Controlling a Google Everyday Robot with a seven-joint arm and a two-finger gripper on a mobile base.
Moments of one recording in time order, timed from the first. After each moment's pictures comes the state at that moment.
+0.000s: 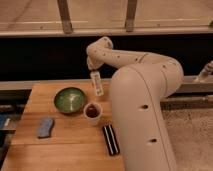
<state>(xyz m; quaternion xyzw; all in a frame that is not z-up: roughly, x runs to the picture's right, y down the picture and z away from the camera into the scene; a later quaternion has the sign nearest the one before) -0.078 -0.137 0.914 -0.14 -0.04 0.61 0.78</state>
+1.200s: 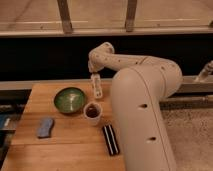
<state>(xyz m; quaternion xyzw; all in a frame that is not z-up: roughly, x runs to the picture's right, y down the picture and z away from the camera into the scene) -0.071 -0.122 0.935 -0.14 -0.04 0.63 0.76</state>
